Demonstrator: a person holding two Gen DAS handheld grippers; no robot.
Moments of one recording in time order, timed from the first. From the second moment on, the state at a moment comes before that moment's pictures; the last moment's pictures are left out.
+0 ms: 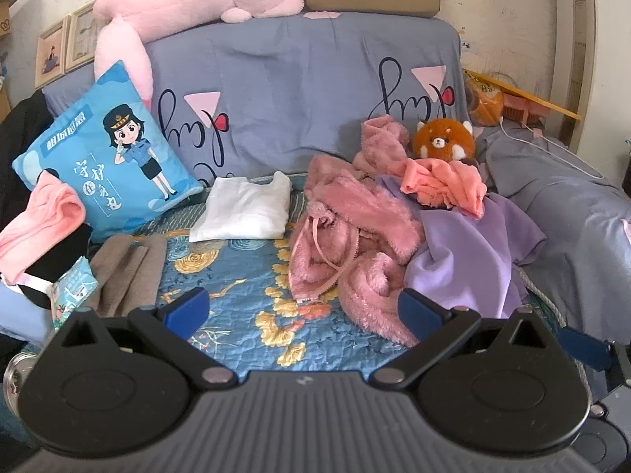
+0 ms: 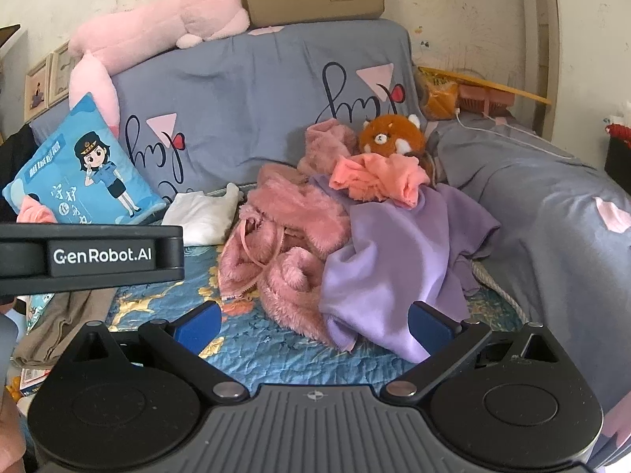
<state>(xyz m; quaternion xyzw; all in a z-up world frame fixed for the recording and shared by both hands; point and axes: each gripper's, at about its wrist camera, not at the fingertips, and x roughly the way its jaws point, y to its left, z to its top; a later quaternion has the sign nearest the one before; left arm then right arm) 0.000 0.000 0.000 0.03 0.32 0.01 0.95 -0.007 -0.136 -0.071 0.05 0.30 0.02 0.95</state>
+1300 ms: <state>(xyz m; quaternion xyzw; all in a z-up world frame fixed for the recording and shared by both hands) -0.002 -0.002 -0.003 0.03 0.33 0.02 0.94 -0.005 -0.138 -0.074 0.05 0.32 0.02 0.95</state>
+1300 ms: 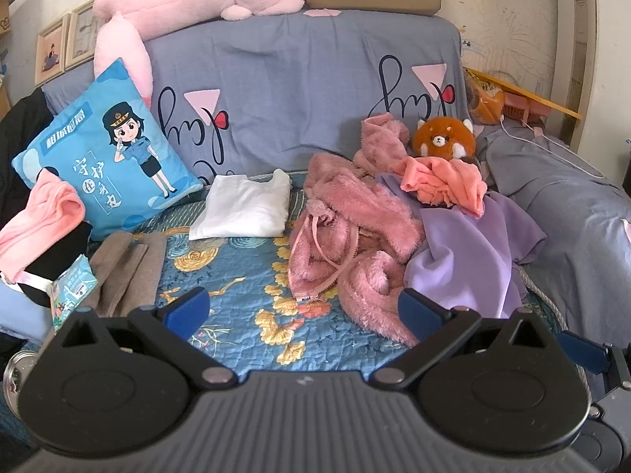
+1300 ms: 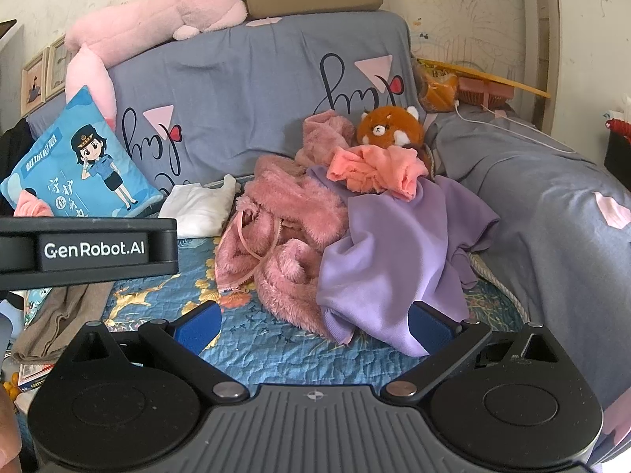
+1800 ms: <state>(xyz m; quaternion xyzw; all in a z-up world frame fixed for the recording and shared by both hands) -0.001 -0.002 -0.004 0.03 0.33 0.02 0.94 -0.005 -0.138 -0.076 0.05 0.32 0.02 0.95</state>
